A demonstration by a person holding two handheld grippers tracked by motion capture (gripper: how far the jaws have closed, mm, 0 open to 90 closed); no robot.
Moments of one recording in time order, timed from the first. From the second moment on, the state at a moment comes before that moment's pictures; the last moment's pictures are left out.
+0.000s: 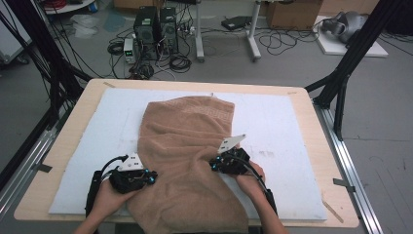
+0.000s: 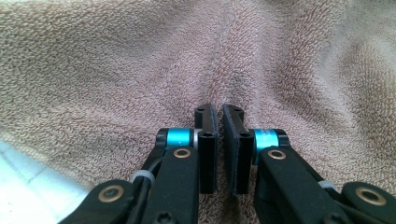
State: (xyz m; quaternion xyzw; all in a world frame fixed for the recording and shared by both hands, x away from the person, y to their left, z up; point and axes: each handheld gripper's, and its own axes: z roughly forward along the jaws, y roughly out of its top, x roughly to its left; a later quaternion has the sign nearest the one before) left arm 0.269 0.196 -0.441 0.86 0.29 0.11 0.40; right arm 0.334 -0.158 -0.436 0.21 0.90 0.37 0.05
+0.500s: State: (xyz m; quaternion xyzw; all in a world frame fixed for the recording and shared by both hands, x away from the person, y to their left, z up) left arm 0.265 0.193 -0.437 0.86 0.28 0.10 0.40; right arm 0.322 -0.211 -0.402 0.22 0.91 0.35 0.07
